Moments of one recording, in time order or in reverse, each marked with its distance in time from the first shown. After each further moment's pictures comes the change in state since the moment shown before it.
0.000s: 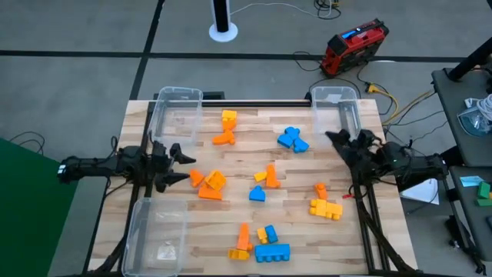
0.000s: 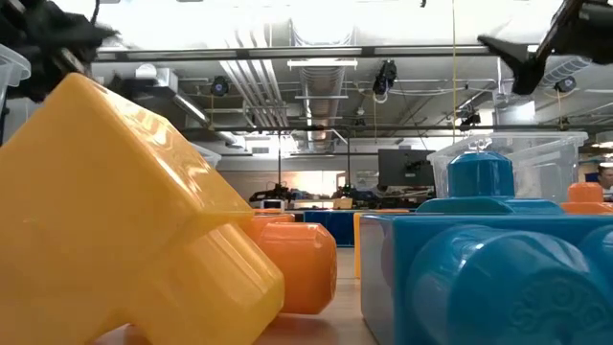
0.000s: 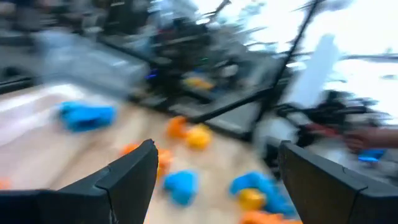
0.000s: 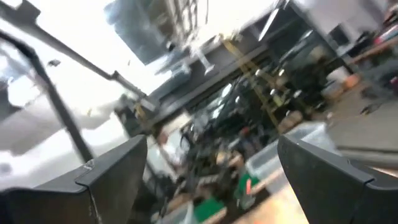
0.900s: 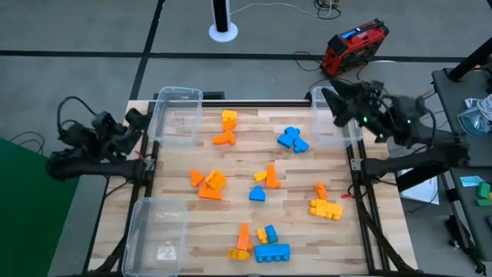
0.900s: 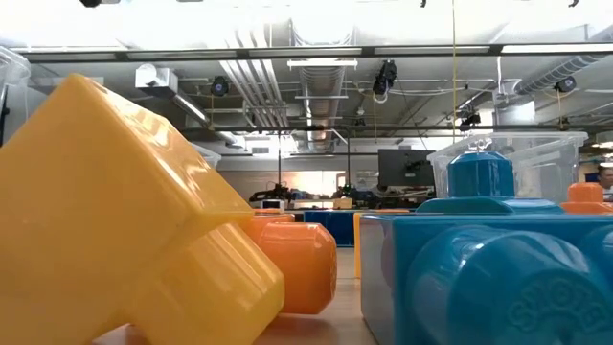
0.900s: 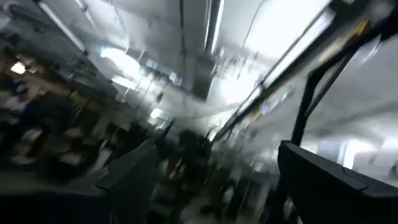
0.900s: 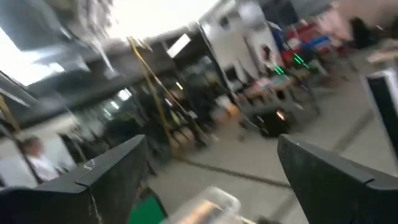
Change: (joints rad) left arm 0.000 0.132 0.556 -0.007 -0.273 0.053; right arm -0.114 0.818 1.028 -0.485 0.282 -0.220
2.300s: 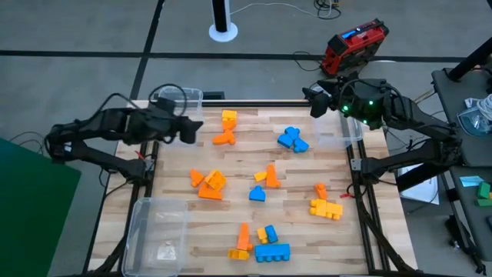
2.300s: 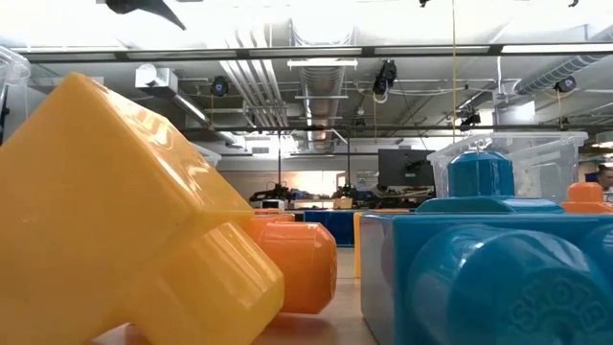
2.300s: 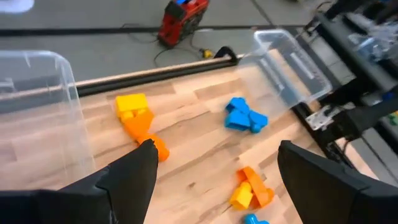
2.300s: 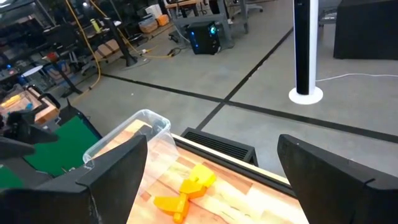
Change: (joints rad) left arm 0.009 0.907 0.805 -1.140 -0.407 -0.599; right arm -0.109 0.262 0.365 -0.627 -0.009 0.192
